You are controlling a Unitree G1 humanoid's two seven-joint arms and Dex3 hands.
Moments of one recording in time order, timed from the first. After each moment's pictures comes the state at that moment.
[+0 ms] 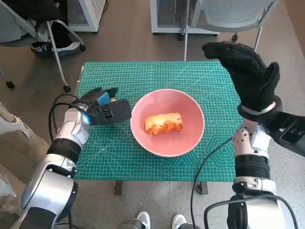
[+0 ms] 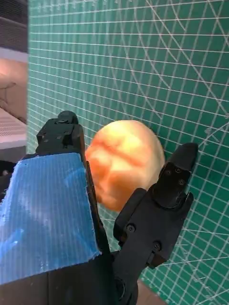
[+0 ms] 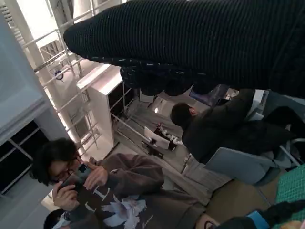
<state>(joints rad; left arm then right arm) -1.01 0.39 -0.43 1.24 0.62 0.02 -0.15 -0.89 -0.16 -0.28 0.80 0.51 -0.76 0.96</state>
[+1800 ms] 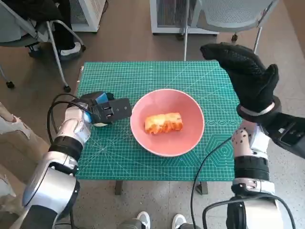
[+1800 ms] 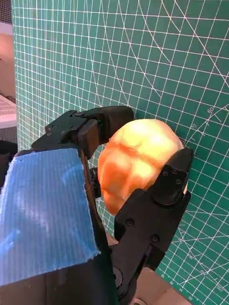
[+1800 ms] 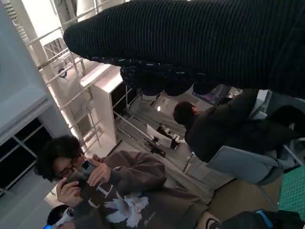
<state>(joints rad) -1.04 0.39 -0.47 1.26 0.63 0.12 -0.18 -0.87 -0.15 -0.27 0.75 0.51 -0.75 0.95</state>
